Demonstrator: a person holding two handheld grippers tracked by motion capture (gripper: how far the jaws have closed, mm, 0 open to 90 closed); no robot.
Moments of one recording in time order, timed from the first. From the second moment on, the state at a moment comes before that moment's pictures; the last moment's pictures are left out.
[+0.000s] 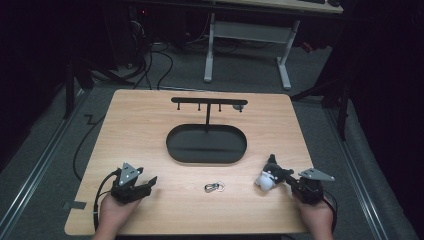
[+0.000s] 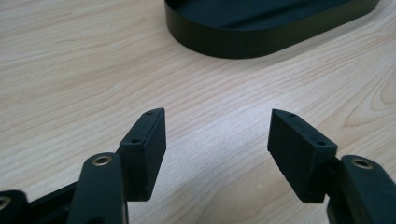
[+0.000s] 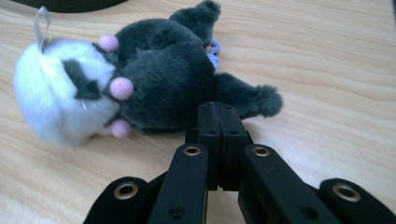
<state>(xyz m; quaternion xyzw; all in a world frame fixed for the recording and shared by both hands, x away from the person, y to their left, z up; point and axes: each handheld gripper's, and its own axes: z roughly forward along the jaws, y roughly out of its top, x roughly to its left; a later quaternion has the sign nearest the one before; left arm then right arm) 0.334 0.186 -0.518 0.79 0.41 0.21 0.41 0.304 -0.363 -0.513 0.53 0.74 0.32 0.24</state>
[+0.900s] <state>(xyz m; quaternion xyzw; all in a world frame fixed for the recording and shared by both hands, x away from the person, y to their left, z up) 0.302 0.217 -0.520 0.78 0.44 0.23 0.39 0.352 -0.314 -0.516 0.46 0.79 0.33 0.24</state>
